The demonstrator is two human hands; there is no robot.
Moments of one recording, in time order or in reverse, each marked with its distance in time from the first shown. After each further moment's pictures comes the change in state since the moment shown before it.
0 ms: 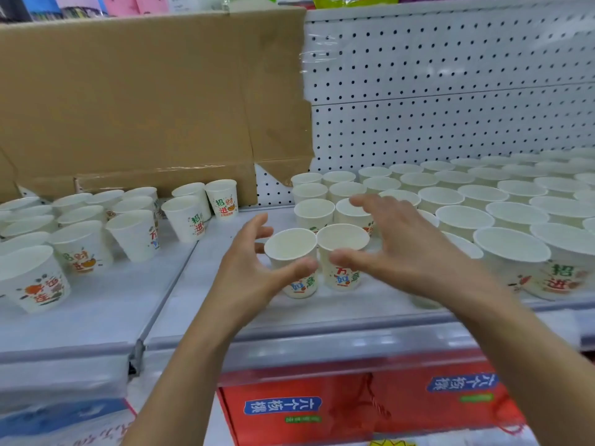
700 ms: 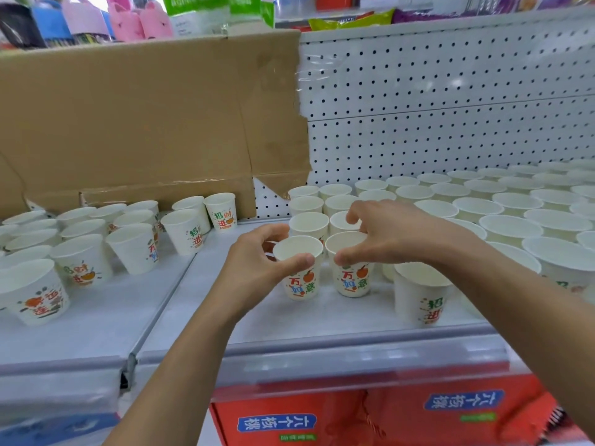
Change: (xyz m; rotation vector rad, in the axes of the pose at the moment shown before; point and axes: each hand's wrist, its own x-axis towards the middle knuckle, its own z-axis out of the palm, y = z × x) left_hand 0.030 0.013 0.012 0.068 -0.029 -0.014; right_hand 0.048 0.012 -0.018 -0.303 -0.248 0.033
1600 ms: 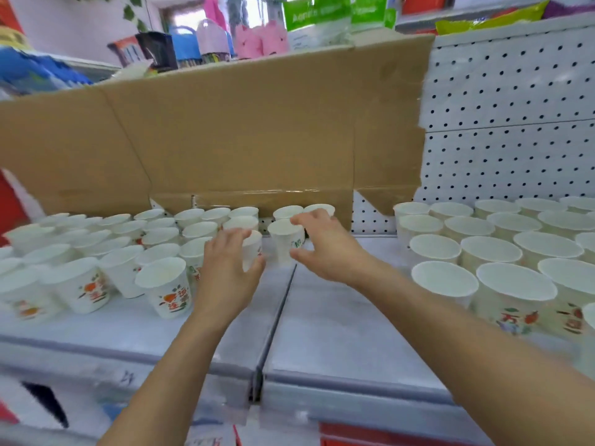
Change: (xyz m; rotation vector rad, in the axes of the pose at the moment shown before) left_hand 0.012 -0.115 -0.150 0.592 0.453 0.003; right_hand 0.114 -0.196 0.068 0.394 0.130 -0.350
